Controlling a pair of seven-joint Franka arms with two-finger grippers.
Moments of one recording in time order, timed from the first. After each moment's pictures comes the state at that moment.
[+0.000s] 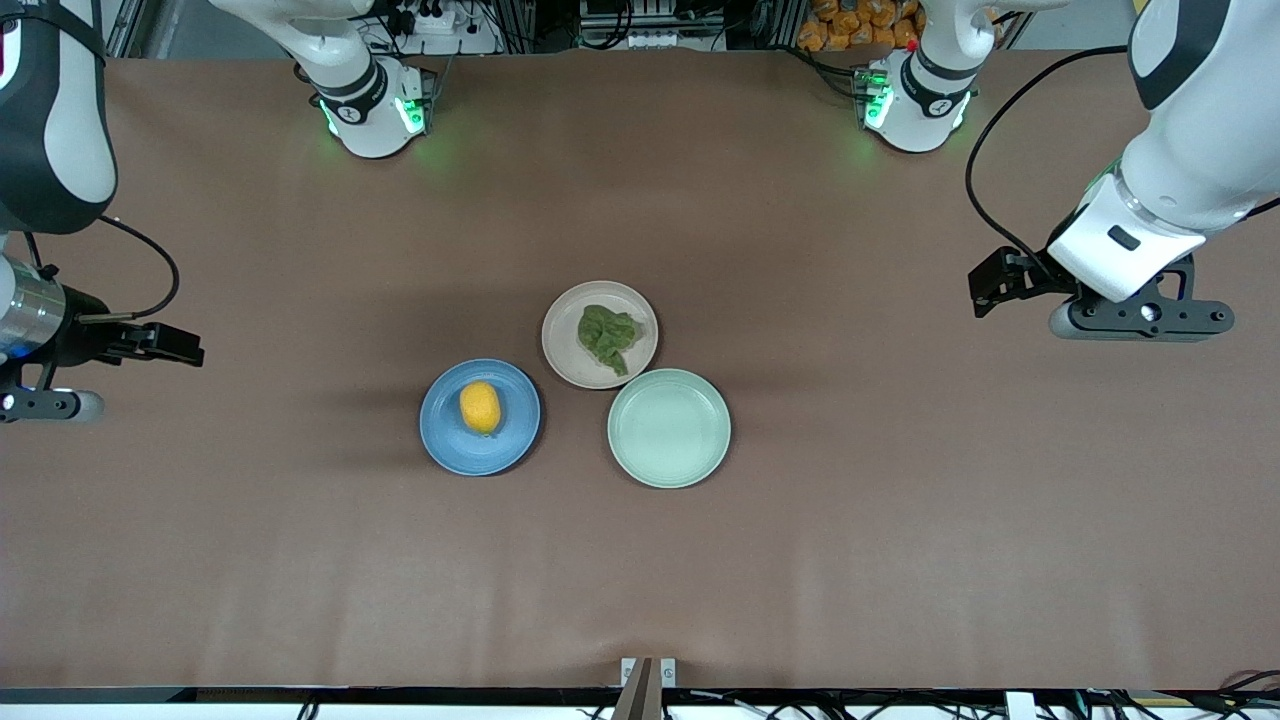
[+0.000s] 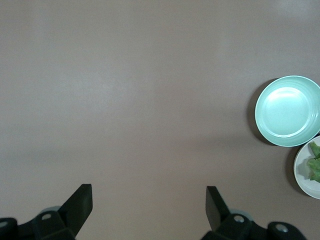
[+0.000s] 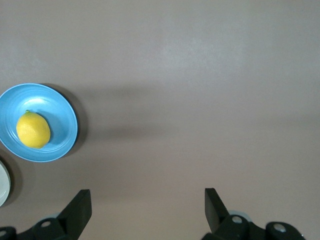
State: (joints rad) left arm -0.12 0.11 -0.13 -1.52 0.03 1.67 -0.19; right arm -0.05 0.25 0.03 -1.48 -0.04 1.61 0.01
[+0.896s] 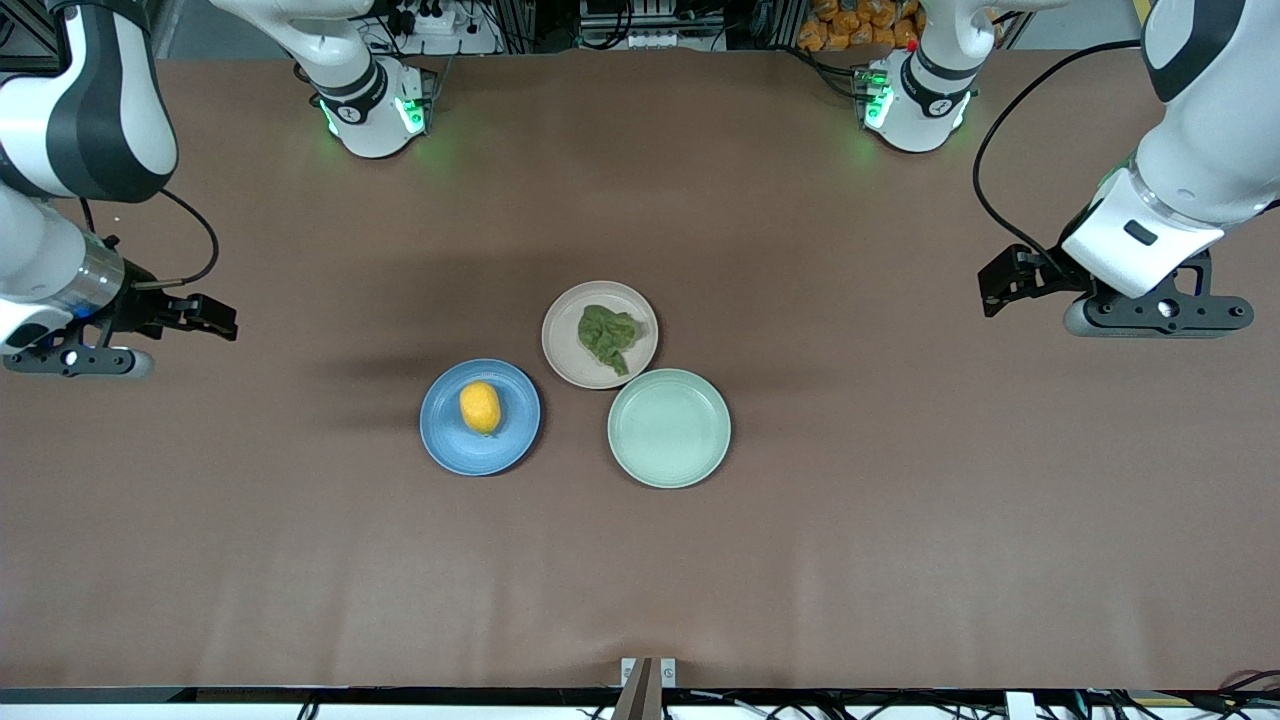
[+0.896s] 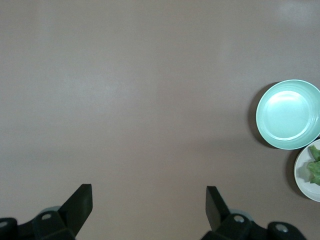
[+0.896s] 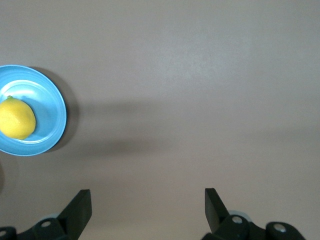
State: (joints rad) left arm -0.11 0.11 -0.12 -1.51 0.03 1.66 -0.19; right arm -0.06 0.05 0.03 -1.88 -0.04 1.86 0.01
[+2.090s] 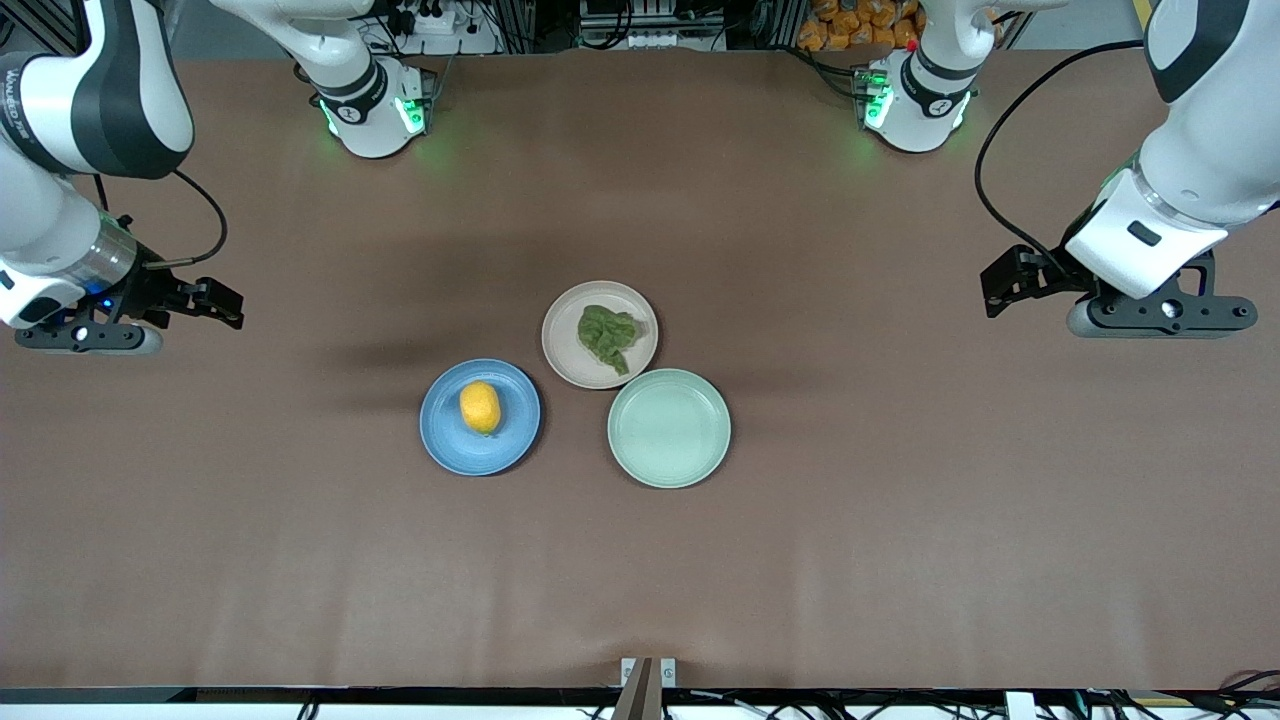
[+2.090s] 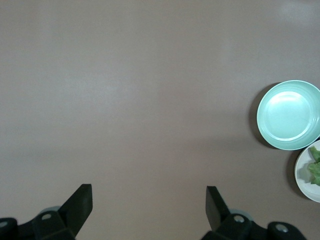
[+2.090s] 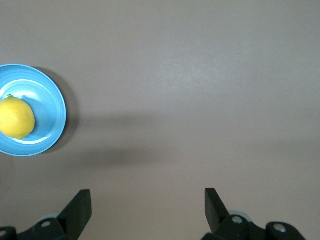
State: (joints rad) left arm -0.11 0.11 -0.12 -1.51 0.03 1.66 -0.19; right arm -0.06 -0.03 0.03 -1.99 -0.04 1.95 -0.01
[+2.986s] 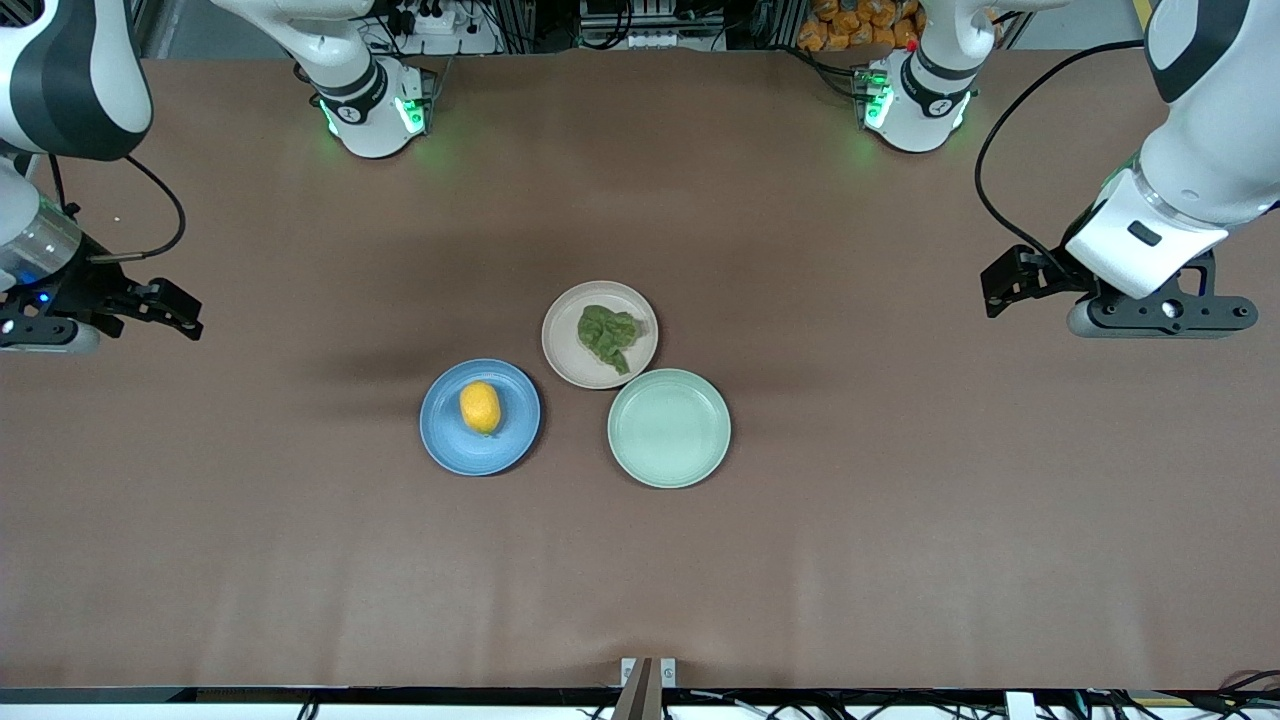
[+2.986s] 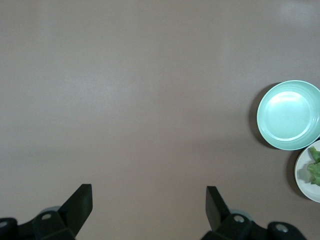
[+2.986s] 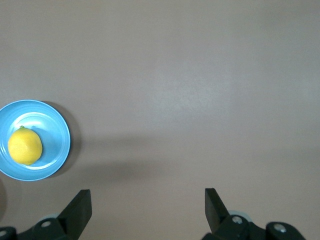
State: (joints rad) left arm -0.11 0.11 -0.12 -1.51 0.03 1.66 -0.19; right arm -0.08 -0.03 0.03 -1.89 -0.05 1.96 -0.01
